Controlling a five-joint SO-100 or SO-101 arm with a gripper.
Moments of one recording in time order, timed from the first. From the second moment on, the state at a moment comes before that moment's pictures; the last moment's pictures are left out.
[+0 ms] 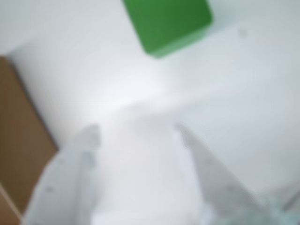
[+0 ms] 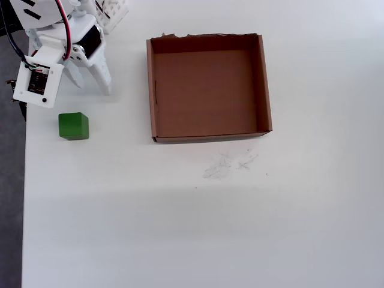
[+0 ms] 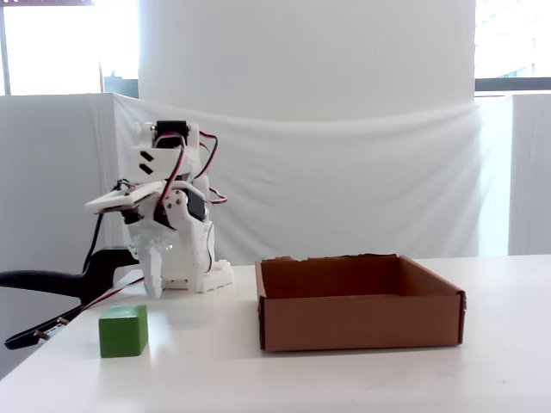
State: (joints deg) arm -10.1 182.0 170.6 70.6 -60.9
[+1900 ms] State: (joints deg) arm -11.8 182.0 170.6 70.6 -60.0
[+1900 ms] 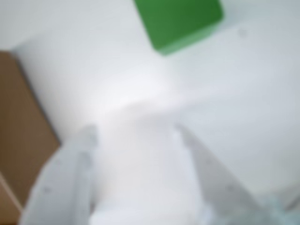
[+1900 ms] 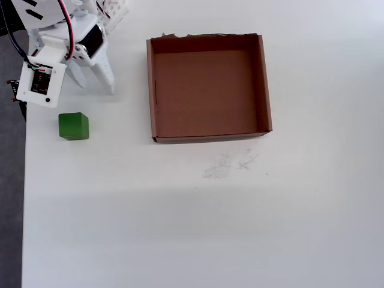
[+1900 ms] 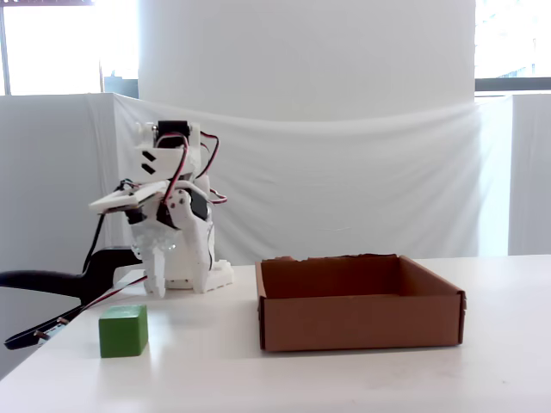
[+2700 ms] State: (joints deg) arm -10.1 162.3 158.0 64.9 -68.6
